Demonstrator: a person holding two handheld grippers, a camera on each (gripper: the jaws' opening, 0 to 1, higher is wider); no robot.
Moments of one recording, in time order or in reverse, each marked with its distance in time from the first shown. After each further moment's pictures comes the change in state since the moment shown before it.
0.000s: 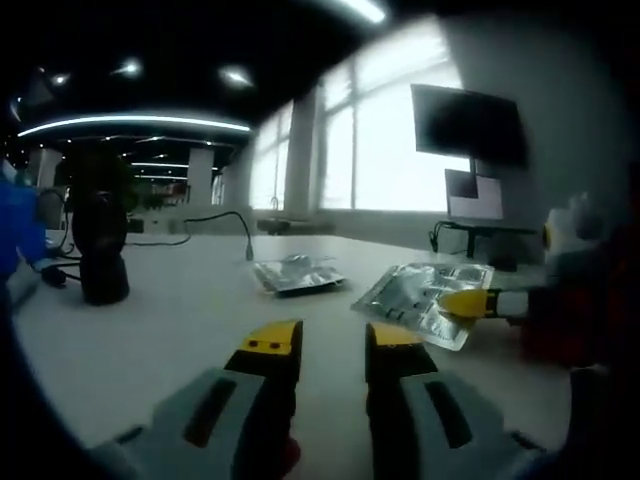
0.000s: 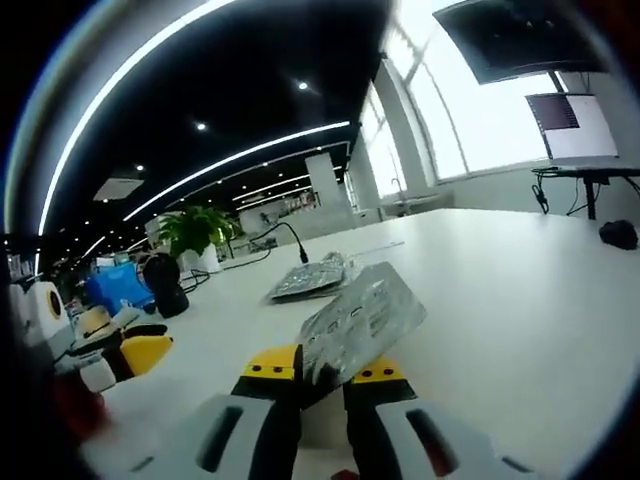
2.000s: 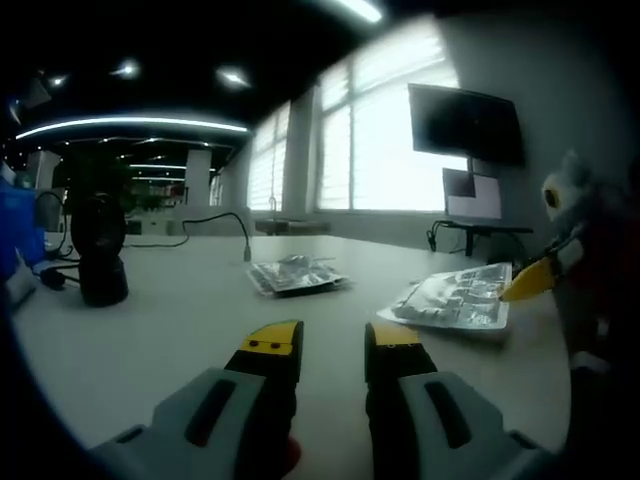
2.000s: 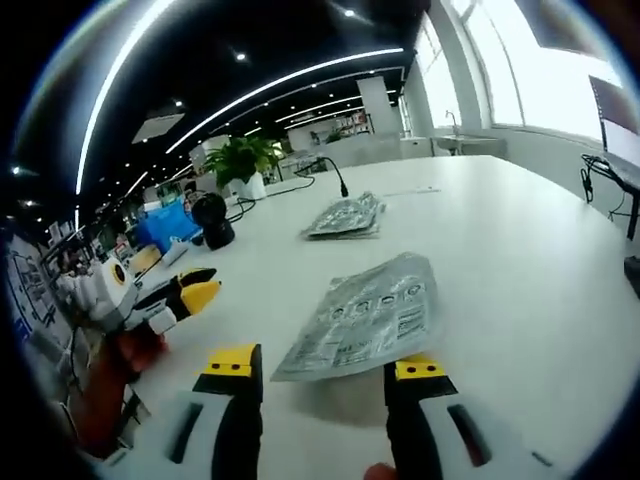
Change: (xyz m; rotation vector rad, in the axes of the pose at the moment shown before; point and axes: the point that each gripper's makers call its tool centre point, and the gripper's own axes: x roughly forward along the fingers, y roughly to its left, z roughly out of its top) left arm -0.004 -0.005 0.000 0.004 0.000 -0.006; right arm -0.050 -0.010 -0.004 -0.065 0.399 0.243
